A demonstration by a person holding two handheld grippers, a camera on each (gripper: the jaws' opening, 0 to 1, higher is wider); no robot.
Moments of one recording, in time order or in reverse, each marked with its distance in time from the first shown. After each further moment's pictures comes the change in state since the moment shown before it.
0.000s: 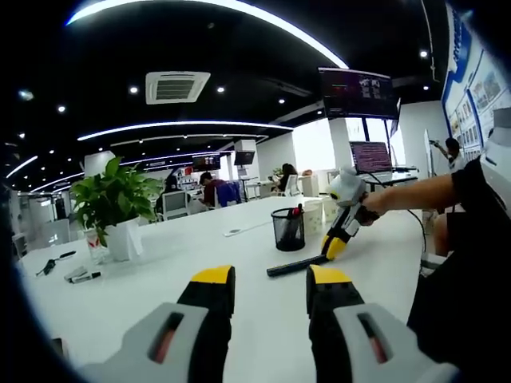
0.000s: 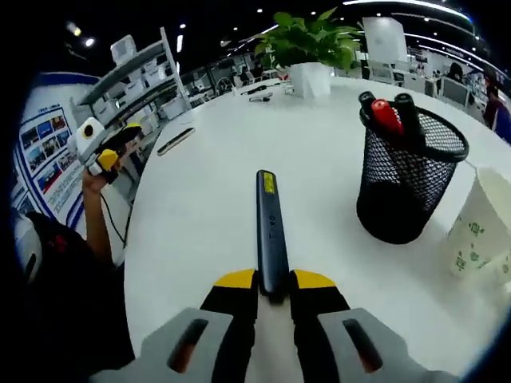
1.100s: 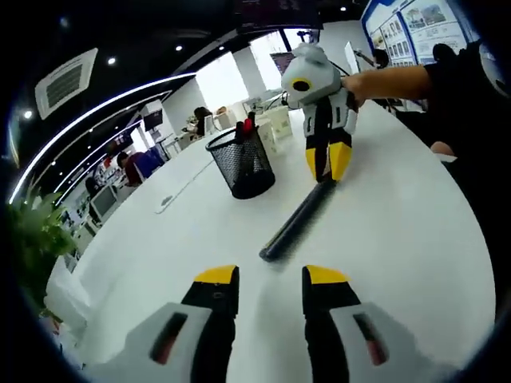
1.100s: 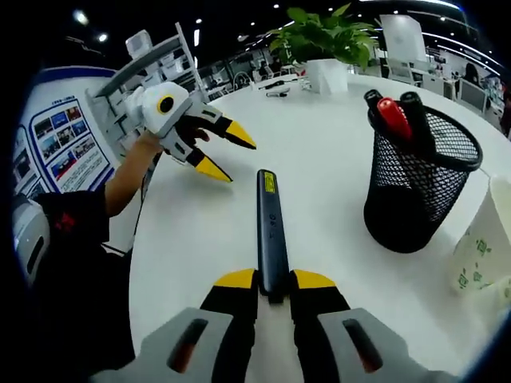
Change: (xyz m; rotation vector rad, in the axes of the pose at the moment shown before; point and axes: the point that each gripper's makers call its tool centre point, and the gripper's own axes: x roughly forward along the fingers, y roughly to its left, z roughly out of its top) left arm 0.156 0.000 -0.085 0.380 0.389 -0.412; right arm 0.003 -0.019 0.007 -0.108 0.047 0.072
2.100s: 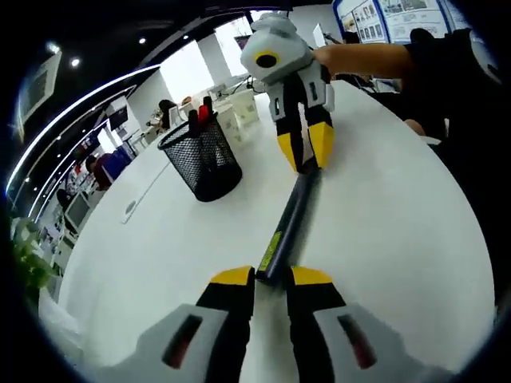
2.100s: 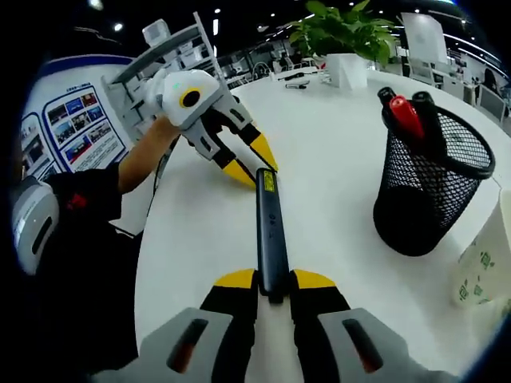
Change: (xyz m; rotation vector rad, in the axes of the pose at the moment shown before) left arm 0.030 -0.022 0.001 0.072 0.077 -0.163; right arm -0.005 0.006 -0.007 -0.074 0.053 0.083
